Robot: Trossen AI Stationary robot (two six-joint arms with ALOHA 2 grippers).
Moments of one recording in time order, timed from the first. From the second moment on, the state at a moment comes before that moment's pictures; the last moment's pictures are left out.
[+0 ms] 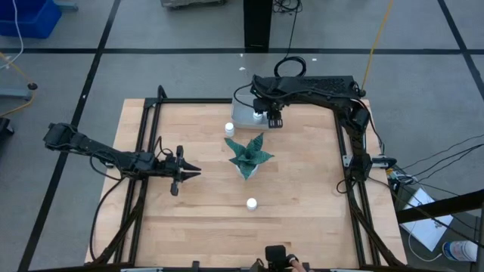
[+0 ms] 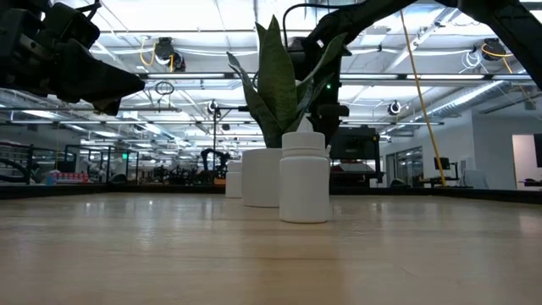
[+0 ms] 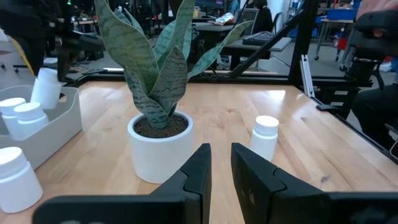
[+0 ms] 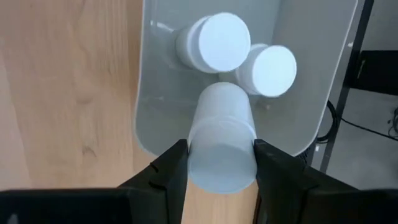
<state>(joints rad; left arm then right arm) -0.25 0.69 0.01 0.60 -0.19 -0.06 -0.54 2.00 1.75 -1.09 0.18 -0.61</state>
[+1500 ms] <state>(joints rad) -0.25 0.69 0.01 0.60 -0.22 -0.06 -0.55 2.00 1.64 -0.93 0.08 -0.58</state>
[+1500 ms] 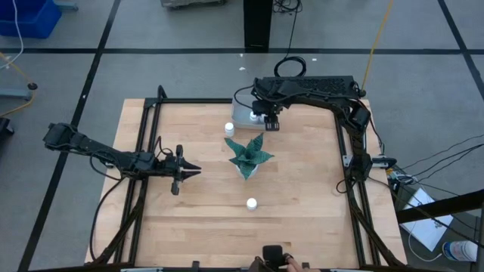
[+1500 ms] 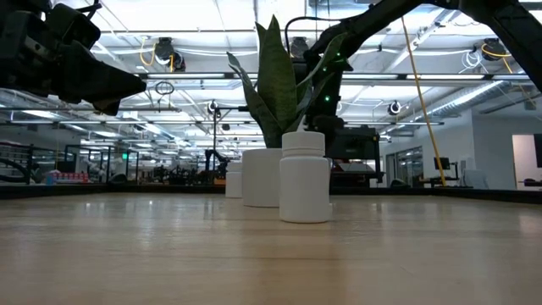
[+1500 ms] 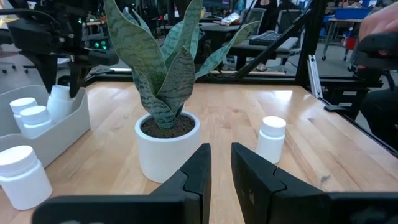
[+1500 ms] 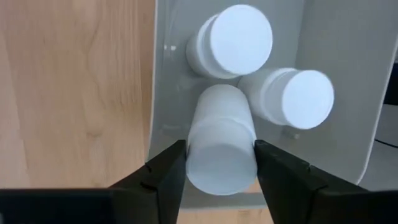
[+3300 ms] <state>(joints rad) -0.25 0.69 0.01 0.82 -0.27 -0.06 -0.37 0.88 0.71 -0.20 -0.27 -0.09</state>
